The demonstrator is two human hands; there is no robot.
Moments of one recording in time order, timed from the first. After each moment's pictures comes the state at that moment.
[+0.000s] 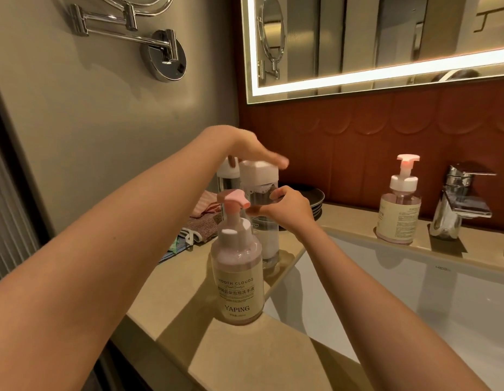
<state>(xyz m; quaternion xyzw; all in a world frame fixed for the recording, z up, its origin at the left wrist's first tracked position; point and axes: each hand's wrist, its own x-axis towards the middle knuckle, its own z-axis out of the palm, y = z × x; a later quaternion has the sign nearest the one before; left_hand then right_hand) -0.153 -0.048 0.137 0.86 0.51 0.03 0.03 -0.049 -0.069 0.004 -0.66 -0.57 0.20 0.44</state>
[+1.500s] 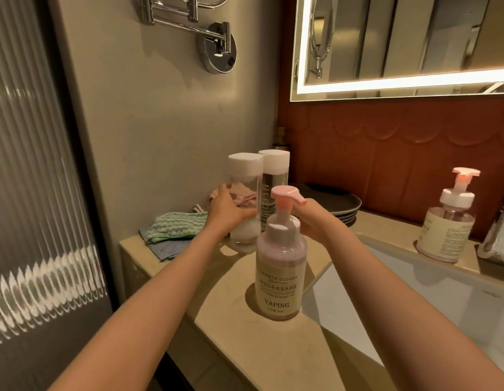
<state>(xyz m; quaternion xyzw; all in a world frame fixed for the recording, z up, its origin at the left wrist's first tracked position) -0.246 -0.008 -0.016 0.64 0.56 0.45 0.26 -0.087 -0.053 0.006 -0.60 -0.50 0.46 0.43</state>
